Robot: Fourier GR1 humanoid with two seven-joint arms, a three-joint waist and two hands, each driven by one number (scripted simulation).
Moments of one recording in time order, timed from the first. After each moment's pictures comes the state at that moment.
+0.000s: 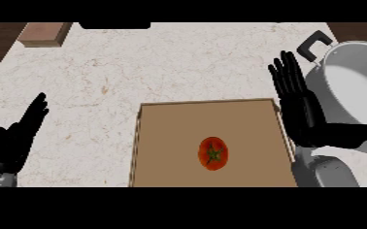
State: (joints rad) left arm 0.04 0.48 0.02 -1.39 0.12 0.07 0.02; right arm -0.17 -0.20 0.17 -1.63 -0.32 -0.19 -0.09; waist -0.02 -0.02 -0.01
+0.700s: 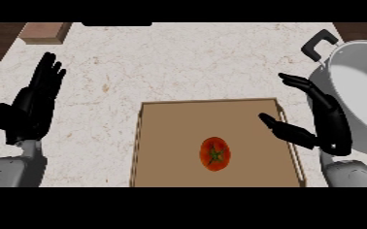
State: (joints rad) left arm -0.15 0.33 0.04 -1.58 0.19 0.19 0.14; right arm -0.13 -0.37 0.15 -1.55 0.06 -0.25 -0.50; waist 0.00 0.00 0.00
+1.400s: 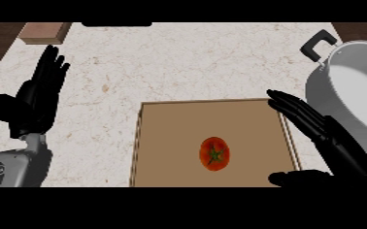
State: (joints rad) left arm -0.20 0.30 0.04 -1.60 0.17 0.21 0.20; right arm -0.02 -0.59 0.30 -1.96 0.29 -0.04 -0.13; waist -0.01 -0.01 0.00
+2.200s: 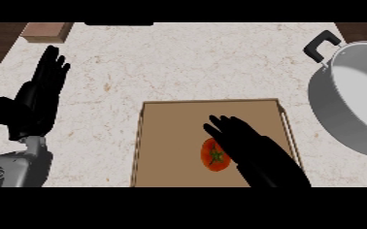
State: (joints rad) left arm -0.19 0.28 0.04 -1.64 0.15 0.20 0.22; right arm -0.20 -0.43 0.66 -2.07 0.59 0.30 0.56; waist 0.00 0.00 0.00
